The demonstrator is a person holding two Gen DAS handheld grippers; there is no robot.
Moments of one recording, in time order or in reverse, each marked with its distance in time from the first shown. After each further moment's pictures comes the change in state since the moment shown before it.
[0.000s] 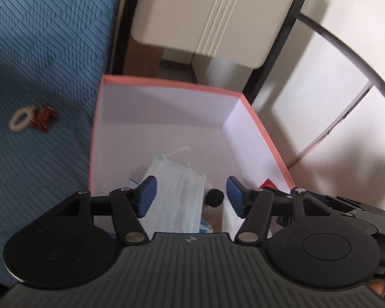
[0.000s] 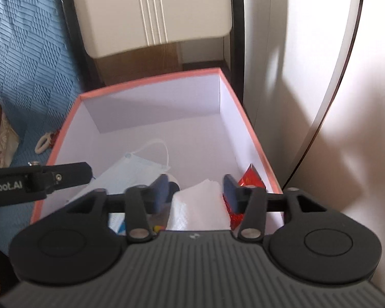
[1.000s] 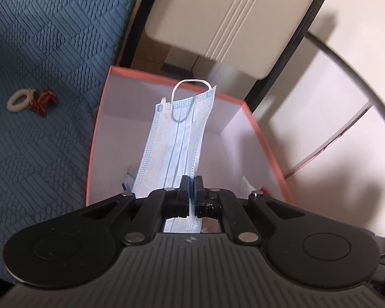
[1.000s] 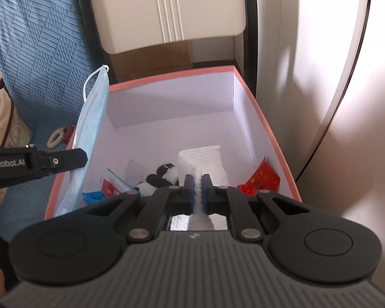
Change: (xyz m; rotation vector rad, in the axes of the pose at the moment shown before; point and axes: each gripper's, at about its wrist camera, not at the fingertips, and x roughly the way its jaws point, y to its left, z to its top) left arm 0.015 0.015 -0.019 -0.106 -0.024 -0.038; right arm 0.000 0.002 -0.011 -0.012 0.012 0.051
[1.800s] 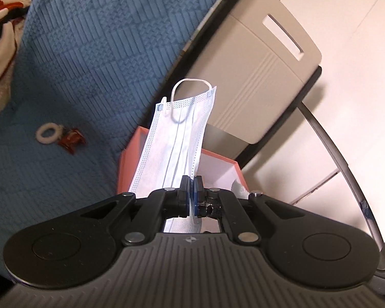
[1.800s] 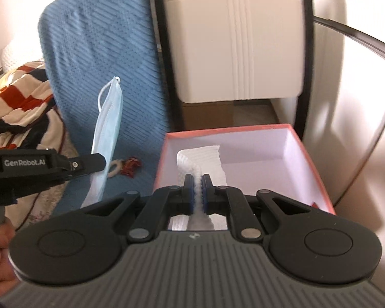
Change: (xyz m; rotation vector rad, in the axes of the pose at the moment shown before) left arm -0.112 0.050 0.046 -0.112 -0.184 -0.090; right arm -0.070 0.095 0.041 -0.069 -0.139 0.093
